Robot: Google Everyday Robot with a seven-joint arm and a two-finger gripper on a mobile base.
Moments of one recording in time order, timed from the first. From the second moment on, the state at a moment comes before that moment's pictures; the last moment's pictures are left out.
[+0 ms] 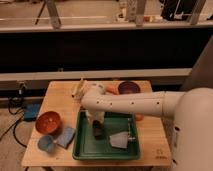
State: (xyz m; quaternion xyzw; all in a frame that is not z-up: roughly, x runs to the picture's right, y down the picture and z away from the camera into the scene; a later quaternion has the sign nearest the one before) arm -0.054 0.177 0.807 -0.18 -0.24 -0.69 0.66
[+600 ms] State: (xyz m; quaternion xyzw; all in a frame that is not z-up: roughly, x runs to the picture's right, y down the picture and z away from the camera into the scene) arm 0.004 0.188 0.805 -0.19 -0.24 -0.65 0.69
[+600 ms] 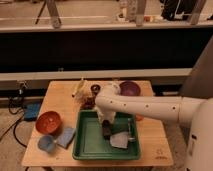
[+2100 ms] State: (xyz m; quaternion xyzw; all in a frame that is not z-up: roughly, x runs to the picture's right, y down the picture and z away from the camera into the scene) arm -0.099 0.252 0.728 -0.14 -0.28 -0.72 0.62
